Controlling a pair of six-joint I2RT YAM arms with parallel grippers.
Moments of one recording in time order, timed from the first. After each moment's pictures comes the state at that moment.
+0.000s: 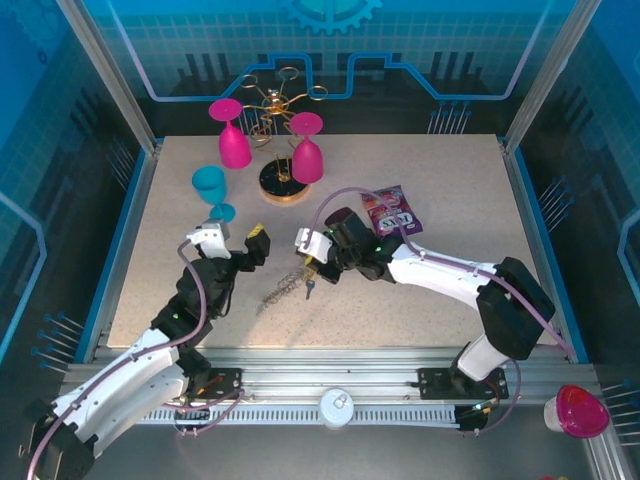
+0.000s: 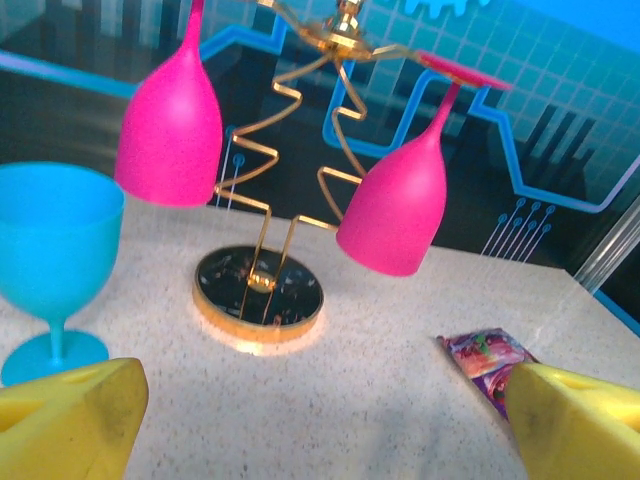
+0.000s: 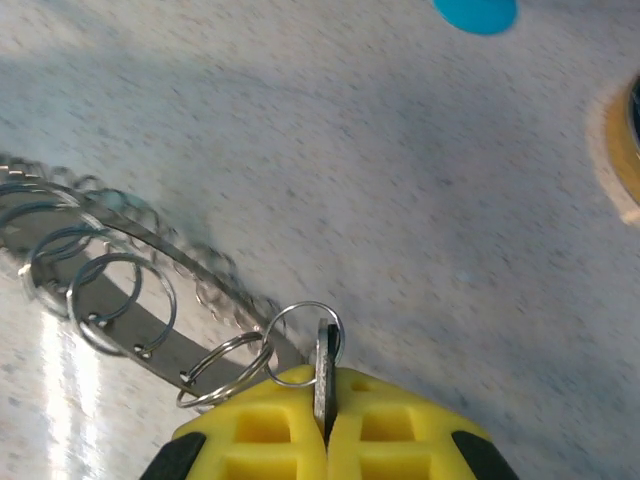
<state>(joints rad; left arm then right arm) -0.56 0.66 0.37 0.21 -0.42 -0.36 0.81 1.58 1.04 -0.24 -0.20 -0.43</state>
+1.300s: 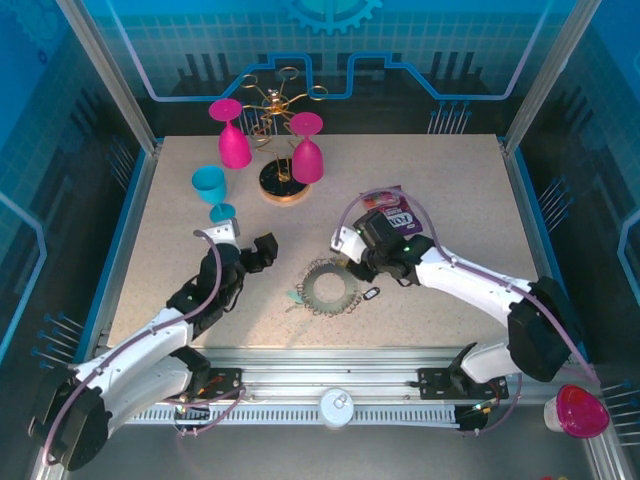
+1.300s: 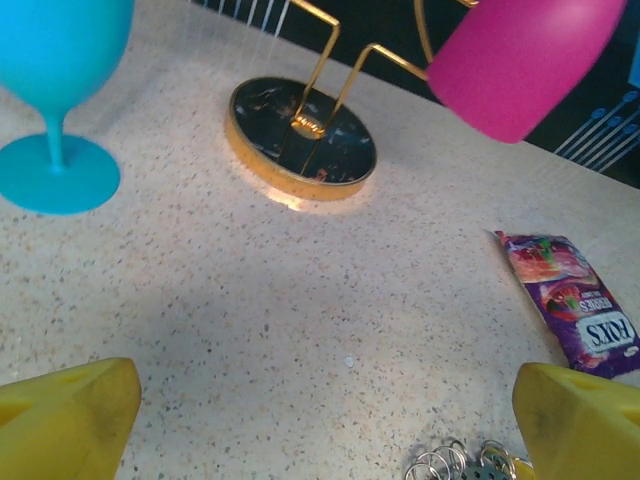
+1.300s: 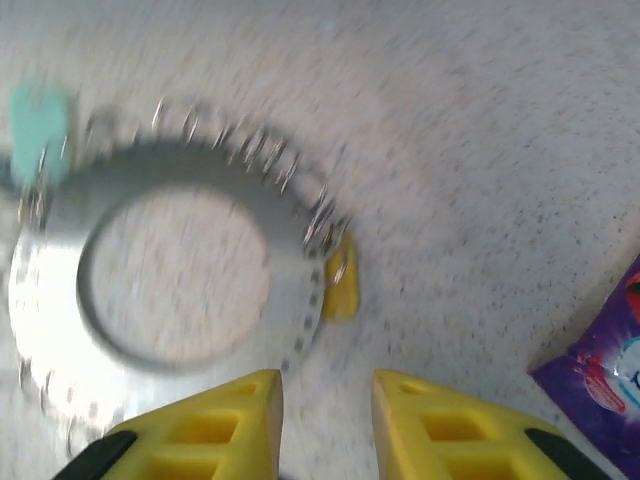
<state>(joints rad) -0.49 0.90 0.43 0.03 -0.32 -0.63 0.71 1.45 0.96 -0.43 0.00 -0.26</state>
